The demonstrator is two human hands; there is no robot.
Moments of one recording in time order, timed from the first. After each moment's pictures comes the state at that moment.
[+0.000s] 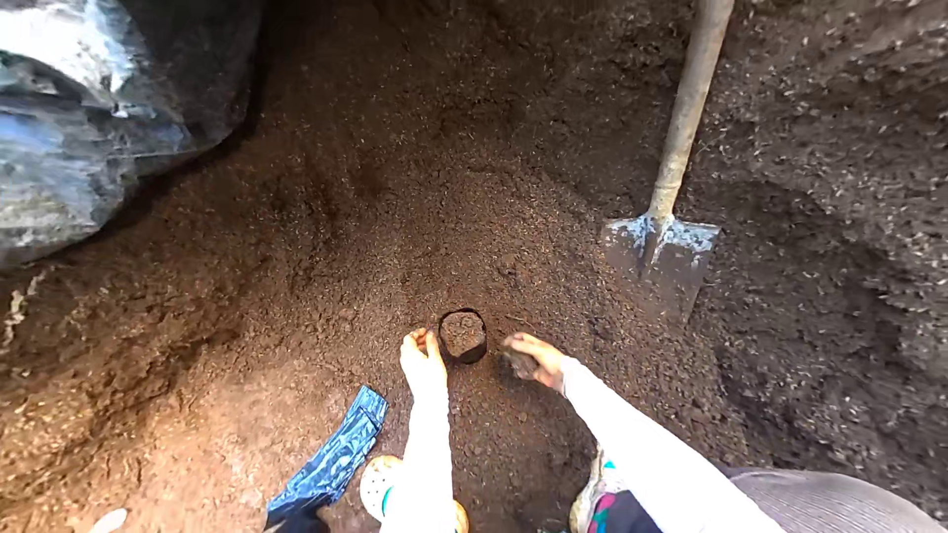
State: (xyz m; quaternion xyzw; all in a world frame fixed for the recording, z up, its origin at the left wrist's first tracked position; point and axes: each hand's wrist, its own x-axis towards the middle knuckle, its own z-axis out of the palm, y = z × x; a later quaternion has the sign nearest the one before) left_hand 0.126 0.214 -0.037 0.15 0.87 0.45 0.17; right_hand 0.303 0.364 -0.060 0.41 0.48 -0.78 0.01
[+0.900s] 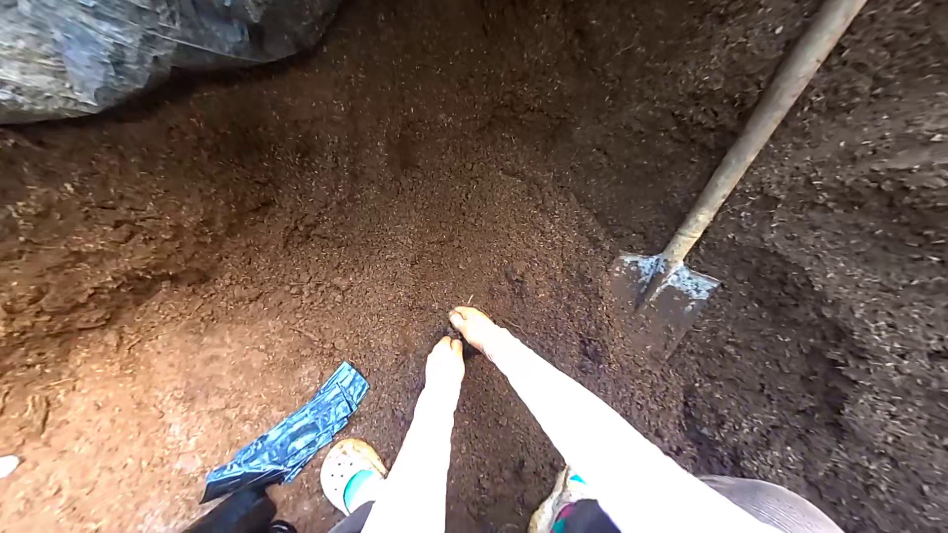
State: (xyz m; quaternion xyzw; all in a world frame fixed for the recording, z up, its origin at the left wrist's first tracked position) left_hand 0.131 0.214 -0.014 0.15 0.84 0.29 0.44; right_hand 0.151 0.328 -0.002 0.33 0.79 -0.49 0.17
